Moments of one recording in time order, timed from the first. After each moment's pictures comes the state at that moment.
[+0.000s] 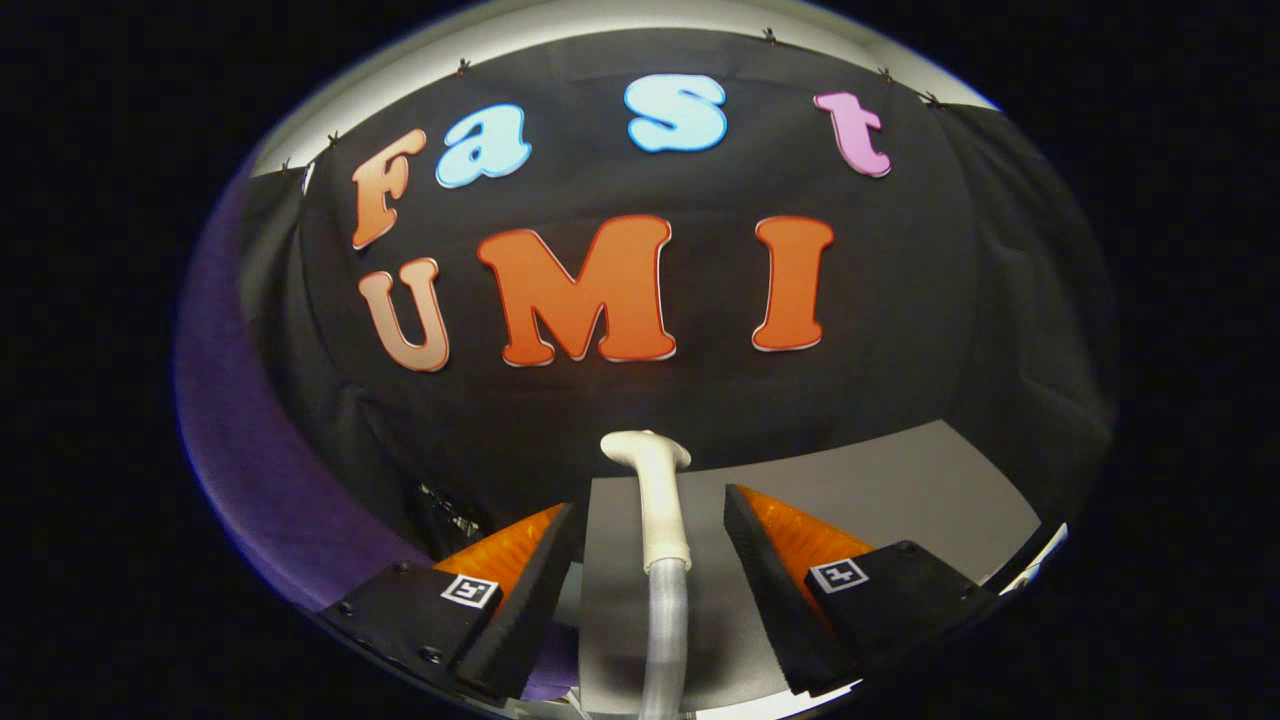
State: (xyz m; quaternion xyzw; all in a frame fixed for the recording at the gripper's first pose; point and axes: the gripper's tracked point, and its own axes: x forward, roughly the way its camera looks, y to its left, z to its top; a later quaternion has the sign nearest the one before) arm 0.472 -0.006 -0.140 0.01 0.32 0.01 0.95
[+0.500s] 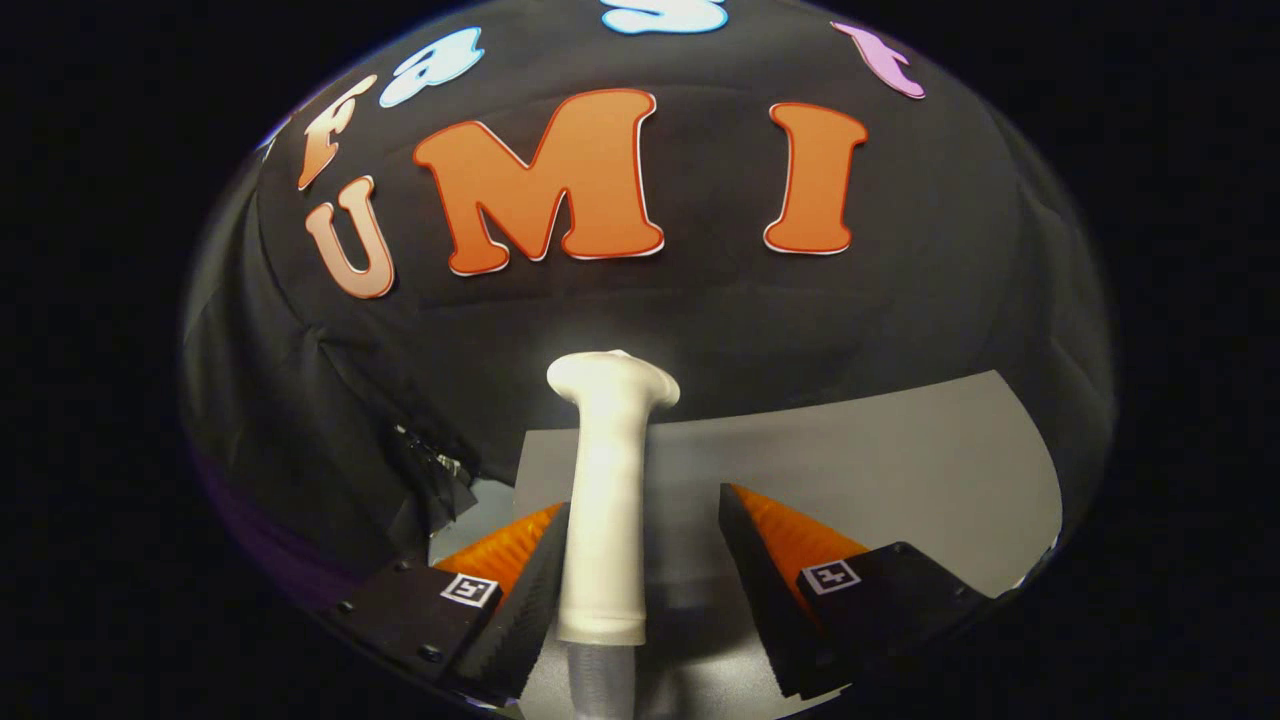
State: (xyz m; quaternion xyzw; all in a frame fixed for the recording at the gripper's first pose) arm 0.518 -0.029 -0.231 0.00 0.44 0.01 0.90
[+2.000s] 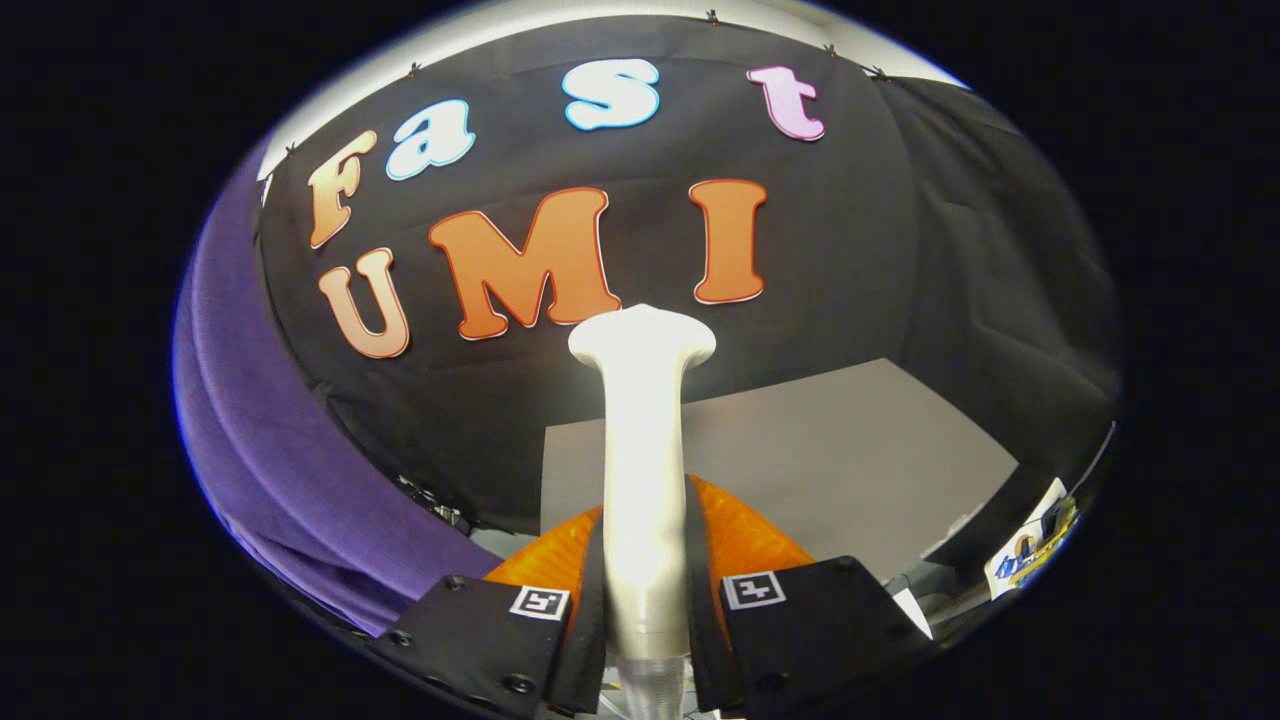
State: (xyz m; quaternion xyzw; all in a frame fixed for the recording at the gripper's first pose) arm 0.376 -0.052 -0.108 0.03 0.31 -0.06 0.95
